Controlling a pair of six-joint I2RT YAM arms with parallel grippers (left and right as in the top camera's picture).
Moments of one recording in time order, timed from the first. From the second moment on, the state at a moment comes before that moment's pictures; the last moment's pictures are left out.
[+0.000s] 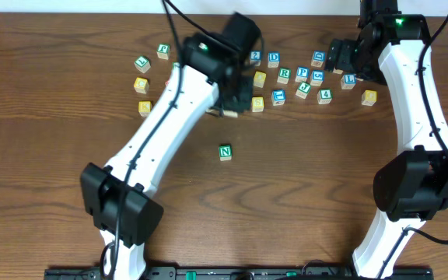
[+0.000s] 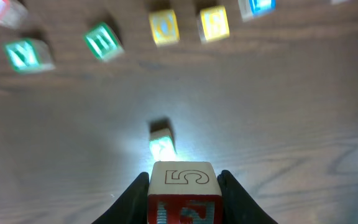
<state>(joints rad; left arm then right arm) -0.58 1.98 2.03 -1.36 0.03 -0.42 0.03 2.03 2.02 -1.22 0.09 0.33</state>
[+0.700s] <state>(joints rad) -0.71 1.98 1.63 -1.05 0.03 -0.66 0.03 2.03 2.02 -1.22 0.09 0.32</state>
